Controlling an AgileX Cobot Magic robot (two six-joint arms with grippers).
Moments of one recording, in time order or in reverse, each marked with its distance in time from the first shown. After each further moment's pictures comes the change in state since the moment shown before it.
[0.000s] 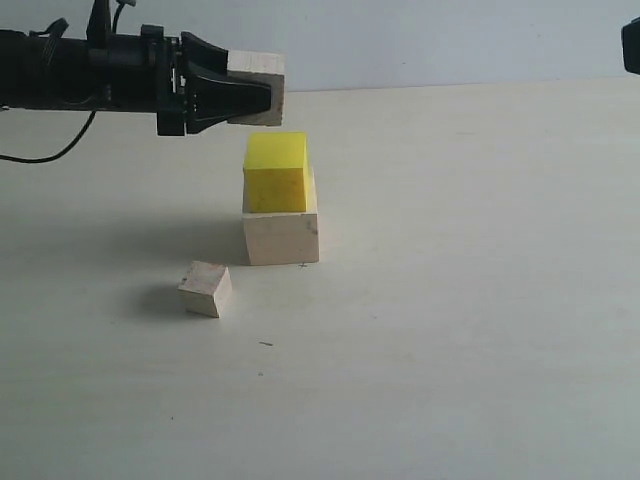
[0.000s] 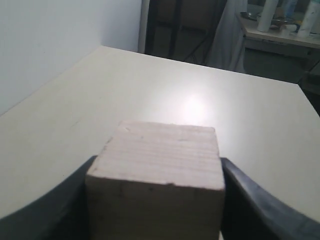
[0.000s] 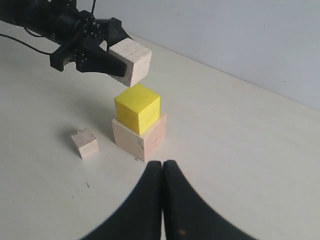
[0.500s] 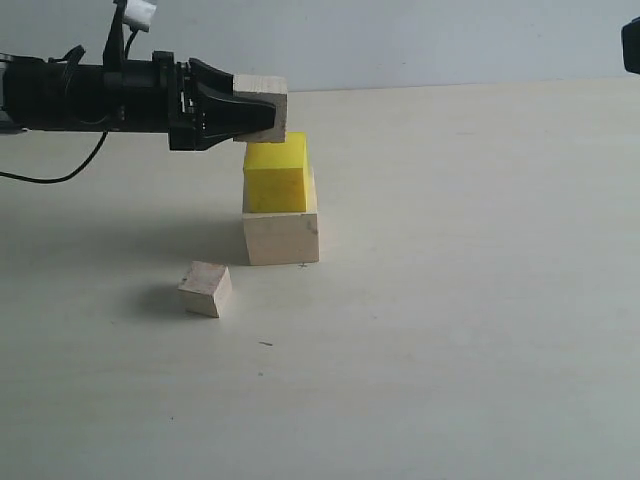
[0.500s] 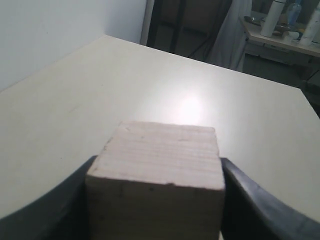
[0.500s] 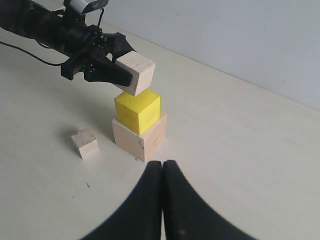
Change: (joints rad) left arm 0.000 0.073 -0.003 -0.032 0.002 0.000; right arm 0.000 0.000 0.000 0.000 0.000 0.000
